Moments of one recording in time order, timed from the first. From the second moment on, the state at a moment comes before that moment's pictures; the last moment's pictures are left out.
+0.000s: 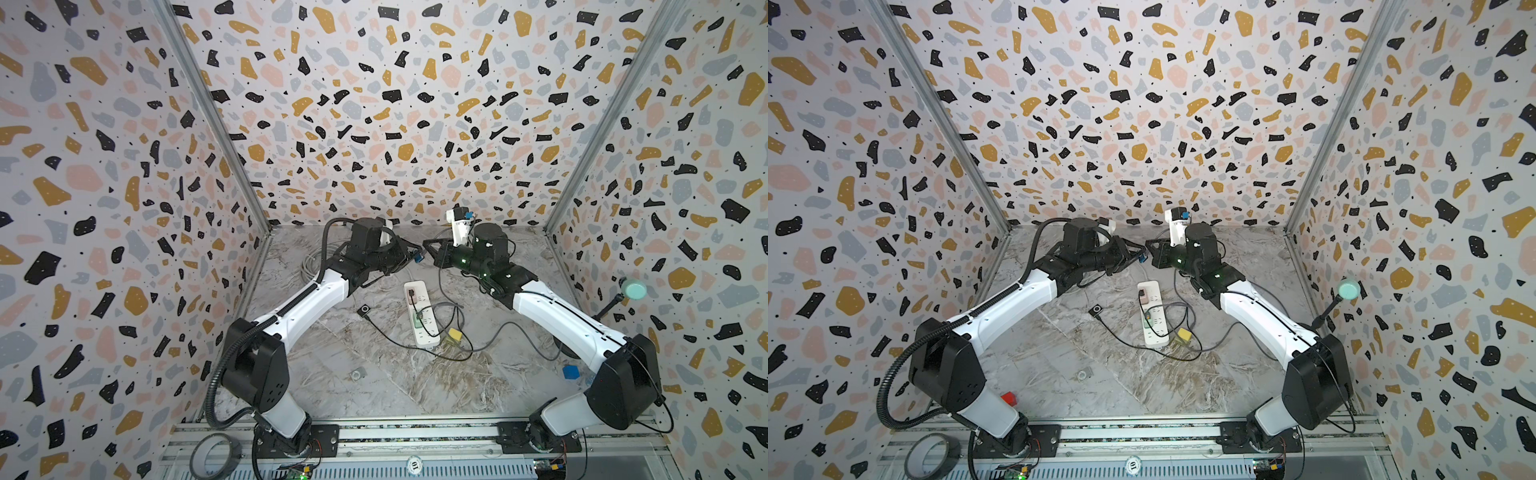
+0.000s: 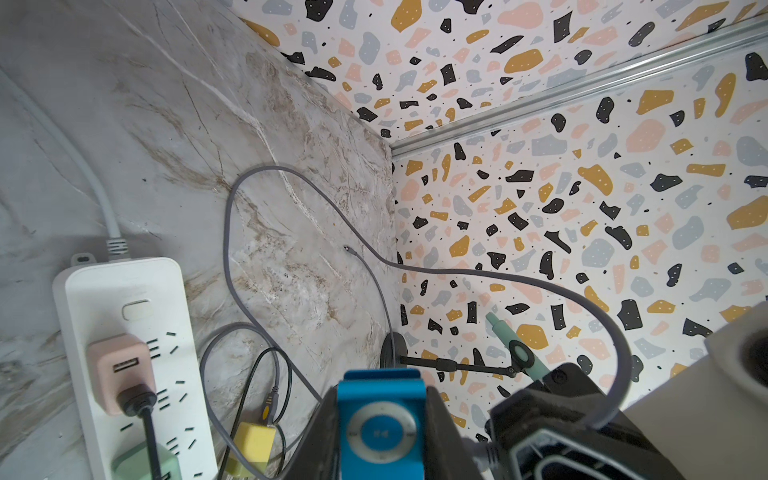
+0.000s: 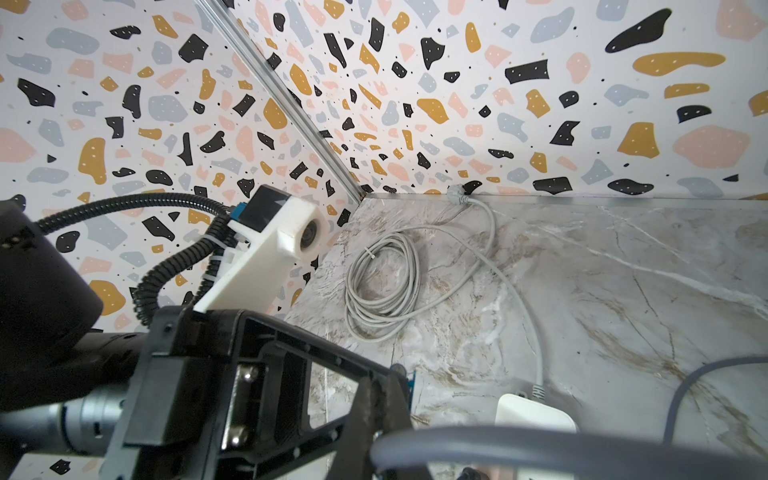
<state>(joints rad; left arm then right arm) -0.52 1.62 1.36 -0.16 0.47 -1.06 0.56 1.49 1.25 -0.03 -0.31 0.48</state>
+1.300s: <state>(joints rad) -0.36 1.58 1.39 -0.62 0.28 -0.66 0.56 1.22 1.14 -0.32 -0.71 0.84</state>
